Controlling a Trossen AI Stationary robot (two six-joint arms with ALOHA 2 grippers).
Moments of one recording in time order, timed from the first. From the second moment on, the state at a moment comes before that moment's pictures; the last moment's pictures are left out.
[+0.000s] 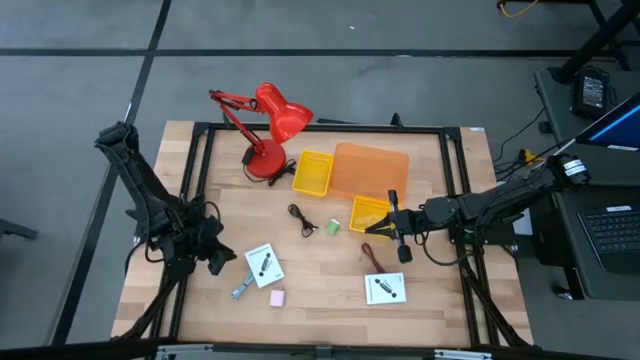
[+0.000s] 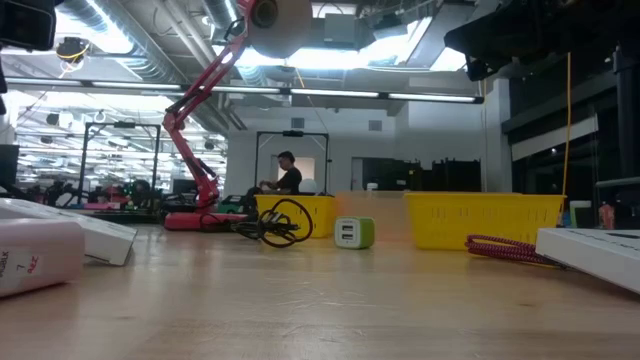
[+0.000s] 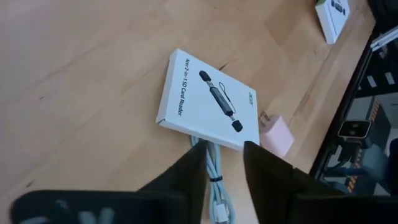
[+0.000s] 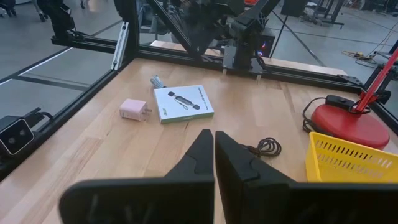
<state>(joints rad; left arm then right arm) -0.97 0.89 0.56 -0.71 -0.58 -1.76 0.29 1.03 0.44 0.38 0.17 -0.07</state>
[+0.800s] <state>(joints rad) -0.97 1.03 0.56 -0.71 -0.53 -1.88 0.29 1.03 0.44 0.38 0.17 -0.06</state>
